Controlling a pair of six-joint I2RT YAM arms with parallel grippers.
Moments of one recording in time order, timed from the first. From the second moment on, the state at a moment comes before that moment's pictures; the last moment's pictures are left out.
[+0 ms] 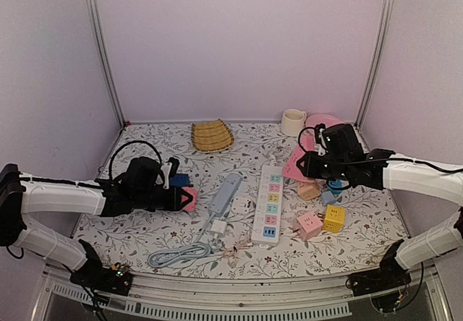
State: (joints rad) left arm -0.74 1.29 0.55 0.07 0.06 -0.57; right arm 0.69 1.30 0.86 -0.22 0.20 0.61
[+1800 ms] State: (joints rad) left arm -0.67 1.22 0.45 -0.05 -0.15 -0.75; right arm 0.10 1.02 0.50 -0.24 0.17 0.83
